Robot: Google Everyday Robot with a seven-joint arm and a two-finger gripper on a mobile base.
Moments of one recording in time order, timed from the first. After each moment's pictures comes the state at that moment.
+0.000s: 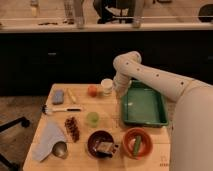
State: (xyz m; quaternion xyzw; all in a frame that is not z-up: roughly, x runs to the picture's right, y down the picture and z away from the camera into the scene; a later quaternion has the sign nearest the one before) arm 0.075 0.046 0.825 -0.13 -0.31 -0.78 0.53
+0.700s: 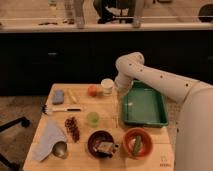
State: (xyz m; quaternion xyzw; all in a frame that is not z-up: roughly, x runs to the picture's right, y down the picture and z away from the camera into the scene) arm 0.086 0.045 0.821 -0.12 -0.30 -0.77 0.55
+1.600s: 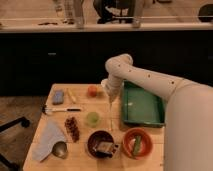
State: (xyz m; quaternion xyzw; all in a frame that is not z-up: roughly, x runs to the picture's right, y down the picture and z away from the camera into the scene) arm 0.013 0.067 0.828 -0.11 -0.35 -0.80 0.46
